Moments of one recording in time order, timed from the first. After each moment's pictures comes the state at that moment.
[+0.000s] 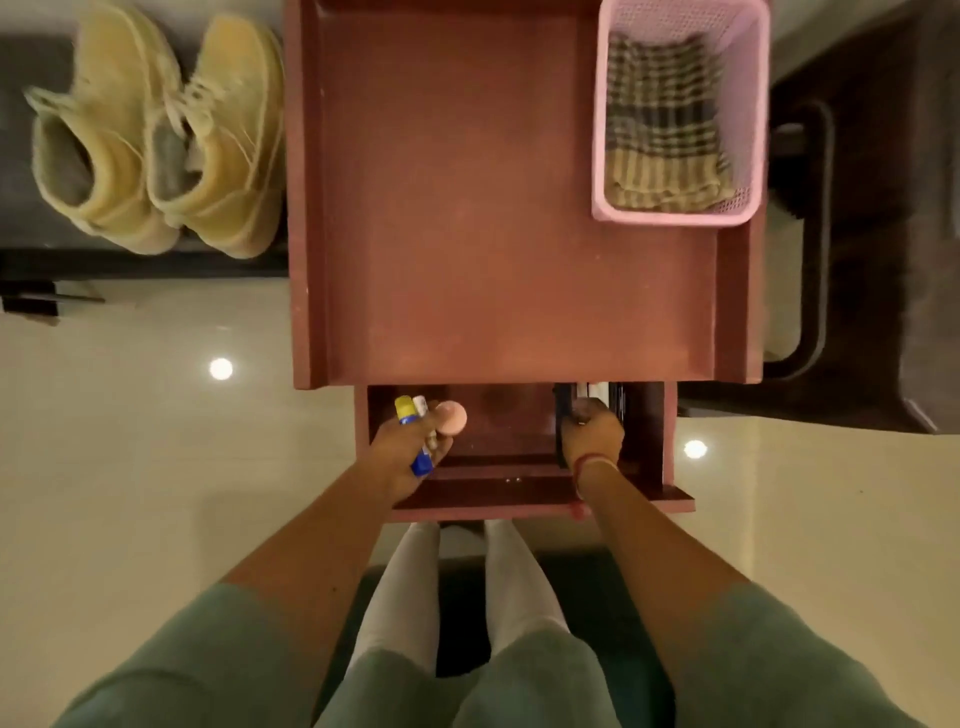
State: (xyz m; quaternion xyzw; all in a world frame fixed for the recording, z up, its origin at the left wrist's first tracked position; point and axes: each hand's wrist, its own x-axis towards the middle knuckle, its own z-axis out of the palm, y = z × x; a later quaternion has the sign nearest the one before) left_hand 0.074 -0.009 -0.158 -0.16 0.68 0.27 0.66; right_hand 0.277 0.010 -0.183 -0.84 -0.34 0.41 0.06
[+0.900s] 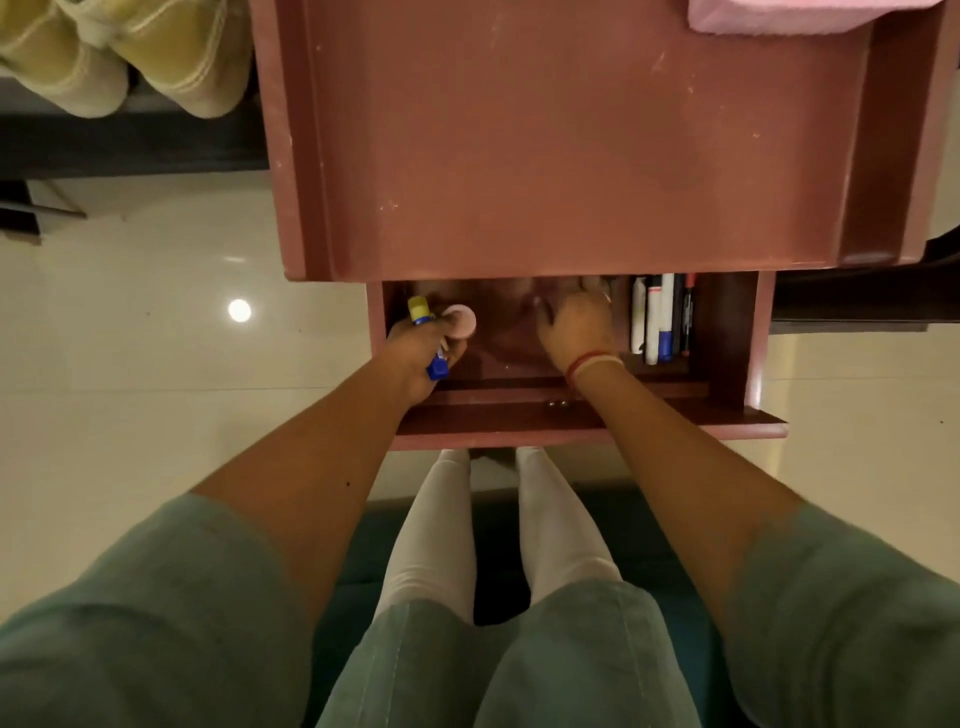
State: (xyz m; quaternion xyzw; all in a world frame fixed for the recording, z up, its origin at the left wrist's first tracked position) left_hand 0.060 -0.019 -0.223 -0.11 0.71 0.26 0.64; right_hand 0.232 0.006 -0.263 -0.68 -0.68 0.28 -0.05
